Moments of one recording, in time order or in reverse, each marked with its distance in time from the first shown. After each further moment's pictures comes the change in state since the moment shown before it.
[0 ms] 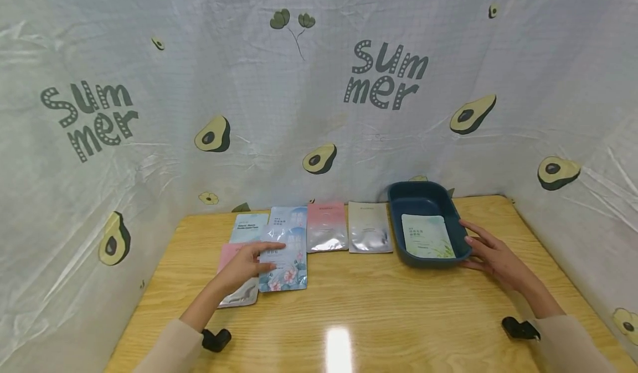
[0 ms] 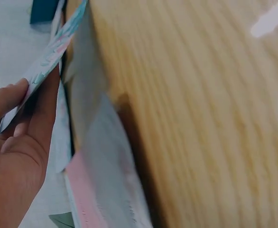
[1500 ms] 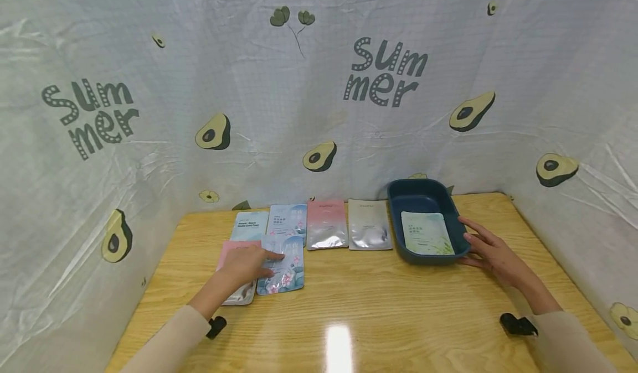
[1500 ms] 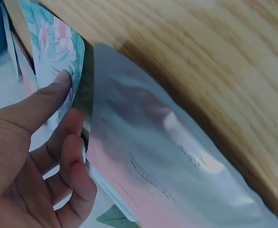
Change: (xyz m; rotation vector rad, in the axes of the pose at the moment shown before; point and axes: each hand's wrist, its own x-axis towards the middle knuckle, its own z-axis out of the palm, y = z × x) left_hand 0.006 0.016 0.010 0.973 -0.055 -0.105; right_hand 0.000 -0.001 0.003 -0.055 0.056 0.042
